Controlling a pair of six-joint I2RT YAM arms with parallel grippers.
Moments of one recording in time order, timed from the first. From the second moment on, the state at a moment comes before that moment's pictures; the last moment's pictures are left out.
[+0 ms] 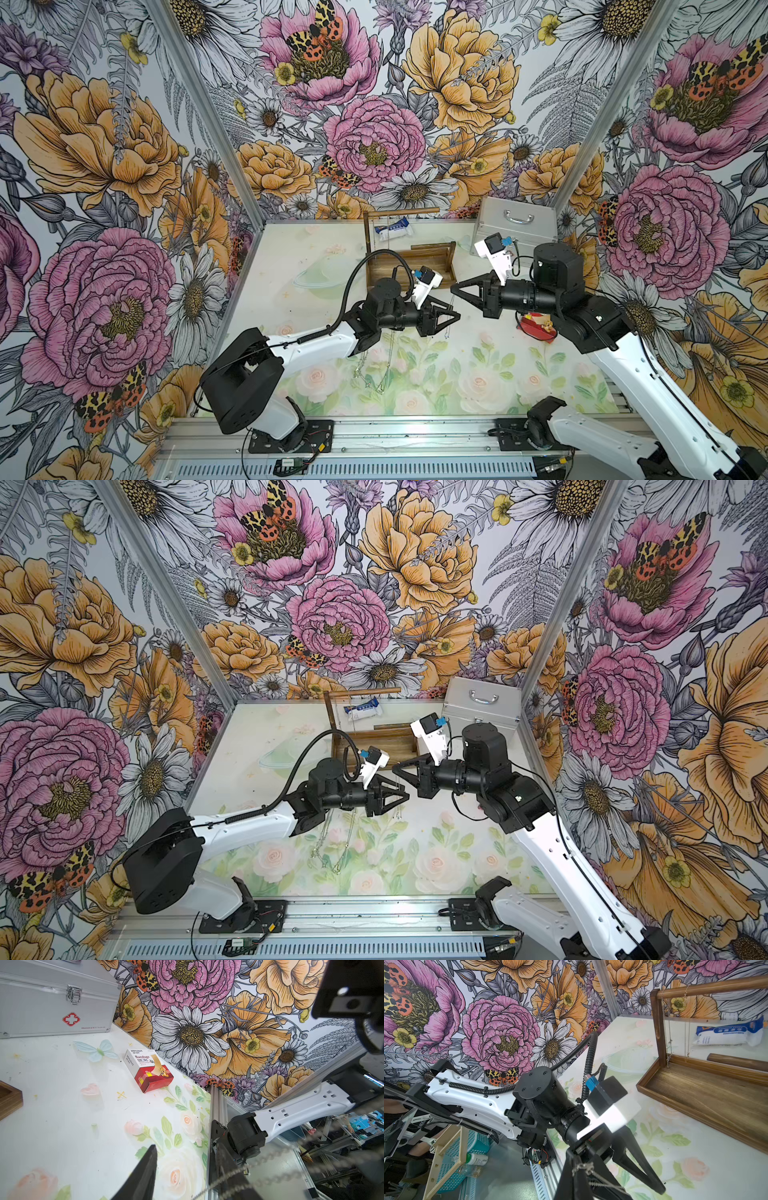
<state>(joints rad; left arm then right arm) -0.87 1.49 0.82 0.45 0.57 -0.48 0.49 0.97 1.20 -0.66 -0.69 0.30</state>
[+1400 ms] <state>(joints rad) -0.98 1.46 0.68 0.40 0.41 -0.67 0.50 0.97 1.11 -0.69 -0.63 0.30</state>
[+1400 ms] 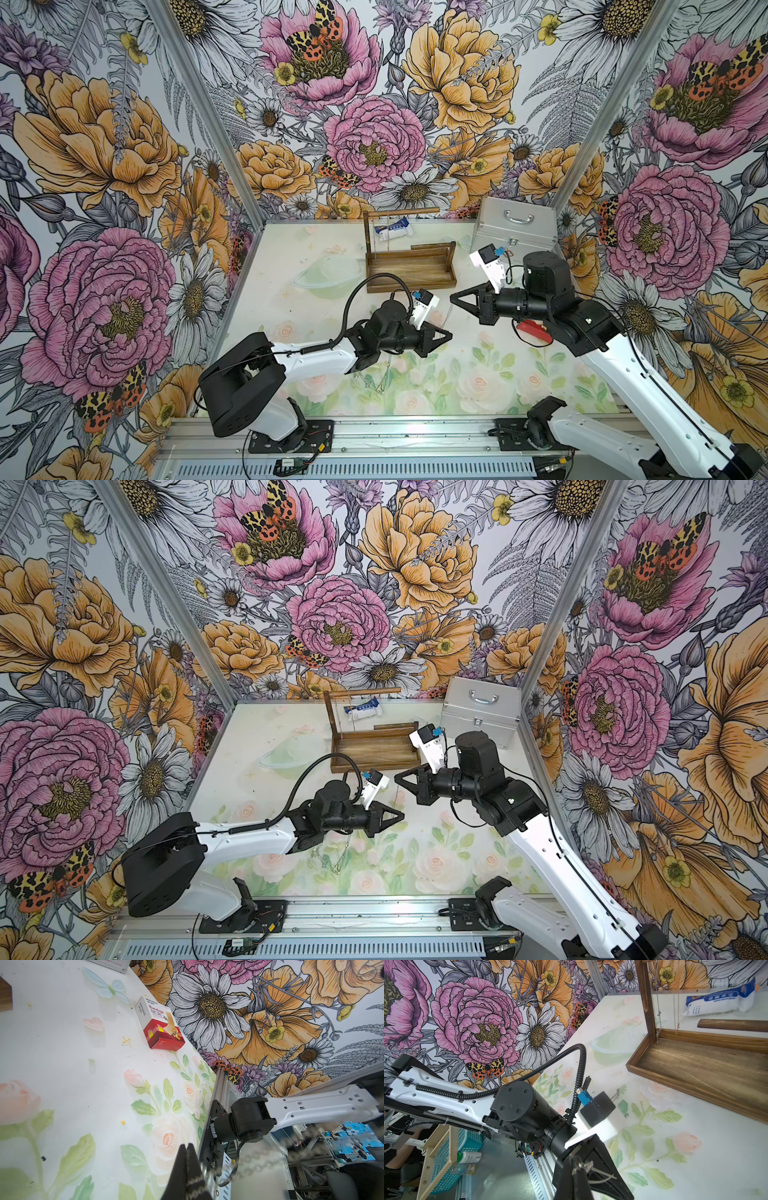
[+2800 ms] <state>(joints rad) -1.15 1.36 0.48 -0.05 0.12 -1.13 0.81 1.21 0.79 -0.40 -0.46 0.34</state>
